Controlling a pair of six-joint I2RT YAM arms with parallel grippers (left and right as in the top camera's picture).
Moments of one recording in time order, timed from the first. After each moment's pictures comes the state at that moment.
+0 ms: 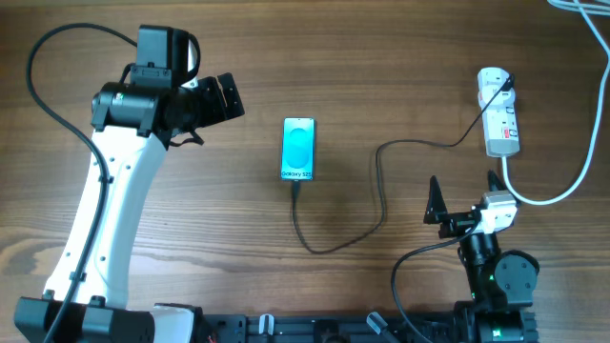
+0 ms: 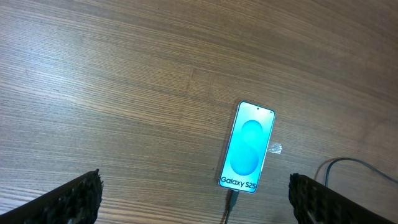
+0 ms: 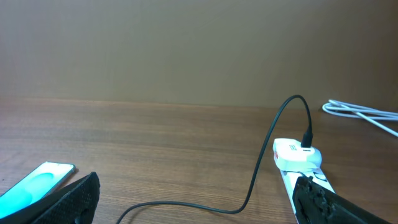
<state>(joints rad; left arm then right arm) -0.14 1.52 1.49 -1.02 0.05 -0.41 0.02 0.02 0.01 0.00 -0.08 -0.01</state>
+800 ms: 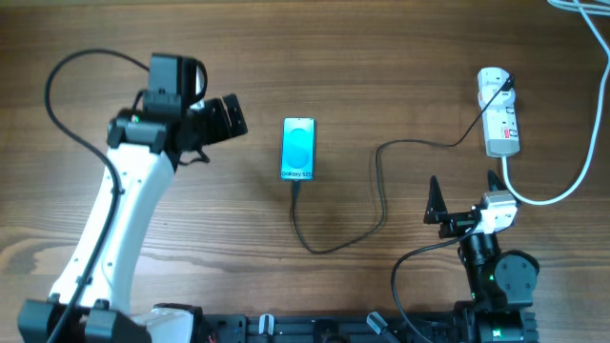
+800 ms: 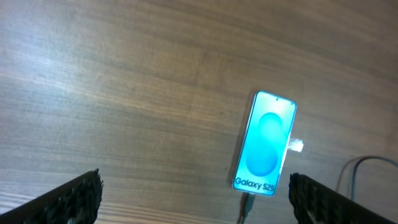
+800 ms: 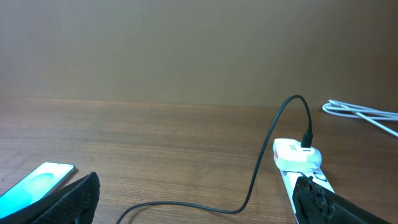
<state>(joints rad) -0.14 1.44 1.22 -0.82 0.05 -0.41 0.02 0.02 0.01 0.00 -0.08 -0.01</state>
